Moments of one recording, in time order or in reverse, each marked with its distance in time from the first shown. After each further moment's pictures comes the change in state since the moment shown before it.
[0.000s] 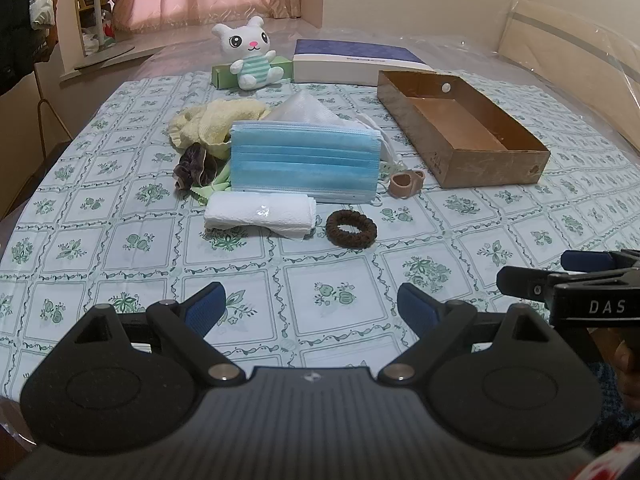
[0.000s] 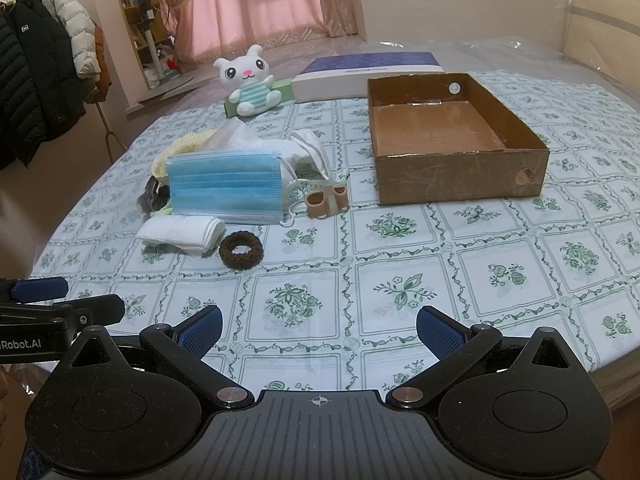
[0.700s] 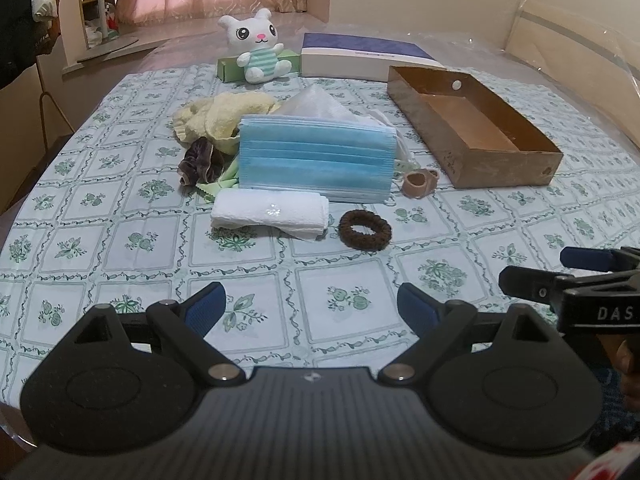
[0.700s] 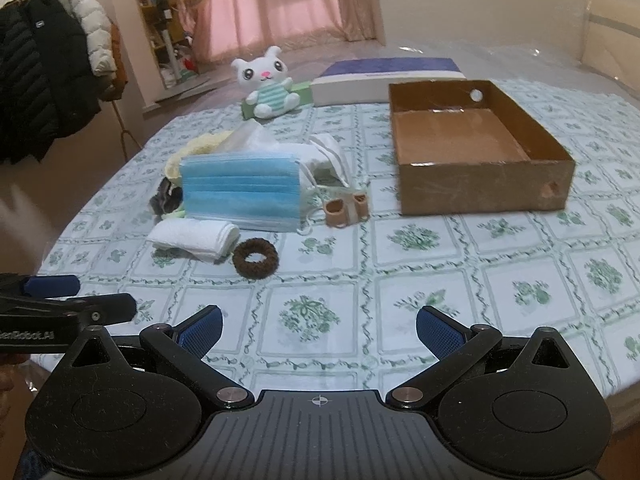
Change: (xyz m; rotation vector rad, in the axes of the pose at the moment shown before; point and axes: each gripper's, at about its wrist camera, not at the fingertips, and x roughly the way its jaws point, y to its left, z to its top) left arm 0.015 0.015 0.003 -0.011 0.021 0.011; right arm 0.018 0.007 0.005 -0.033 -0.018 0.055
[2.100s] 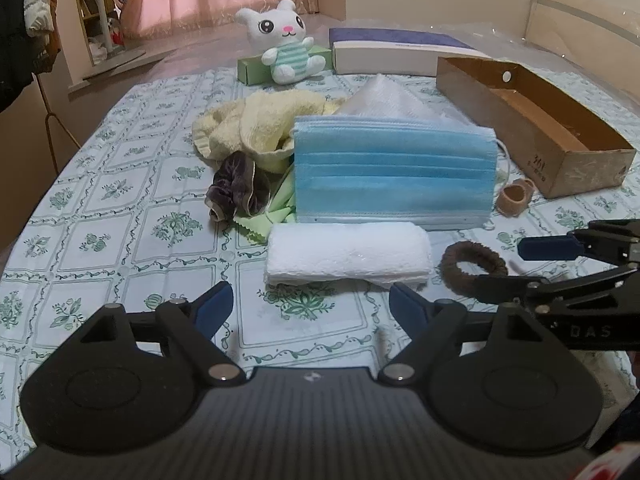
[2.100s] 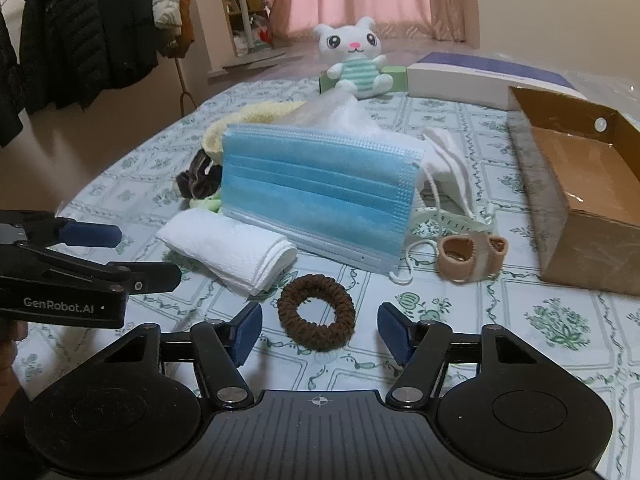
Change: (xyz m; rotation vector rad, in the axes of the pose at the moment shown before) left arm 0.093 0.055 0.031 0.051 -0.014 0.055; right arm 0.136 0.035 0.028 -0.191 0.045 0.156
